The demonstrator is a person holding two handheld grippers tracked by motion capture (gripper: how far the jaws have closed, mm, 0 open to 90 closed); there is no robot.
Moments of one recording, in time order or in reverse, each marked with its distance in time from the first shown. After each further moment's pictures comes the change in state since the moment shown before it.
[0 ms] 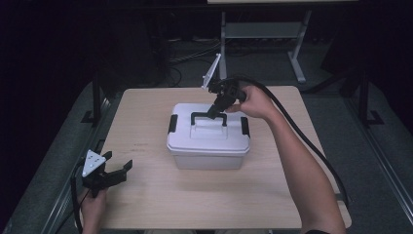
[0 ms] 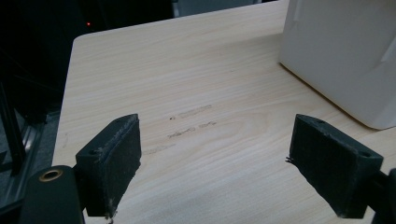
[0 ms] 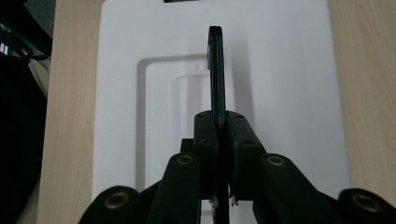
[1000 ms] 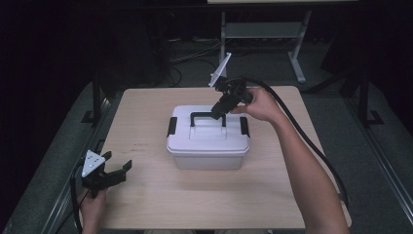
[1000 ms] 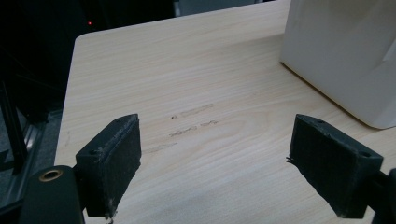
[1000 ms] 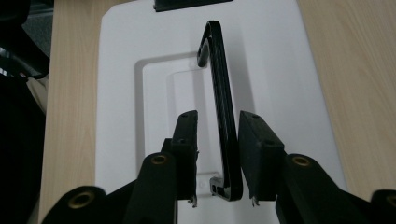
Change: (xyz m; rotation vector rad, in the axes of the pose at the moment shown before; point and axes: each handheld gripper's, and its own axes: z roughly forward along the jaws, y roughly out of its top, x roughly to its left) left arm 0.000 0.000 -0.001 0.002 0.006 0.001; right arm 0.000 -0.020 -0.008 -0.073 -0.022 0.066
